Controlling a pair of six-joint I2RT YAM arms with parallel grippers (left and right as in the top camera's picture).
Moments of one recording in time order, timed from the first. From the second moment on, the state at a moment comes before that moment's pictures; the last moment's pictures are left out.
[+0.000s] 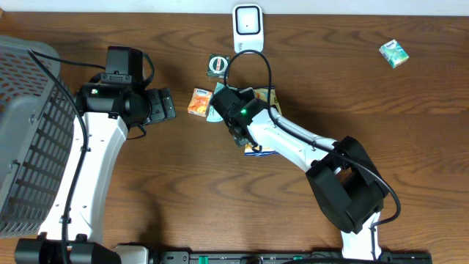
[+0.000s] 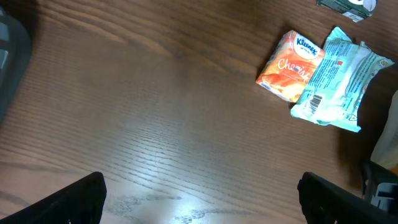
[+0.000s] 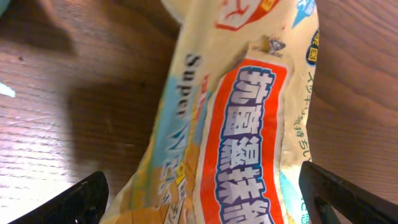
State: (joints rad) left arm -0.07 1.48 1.35 -1.05 -0.04 -0.33; right arm 0.73 2.06 1.47 -0.81 0.45 0.37
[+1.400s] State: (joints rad) left arm -0.07 1.48 1.35 -1.05 -0.04 -0.33; right arm 0.06 2.13 1.51 -0.95 -0.84 -0.01
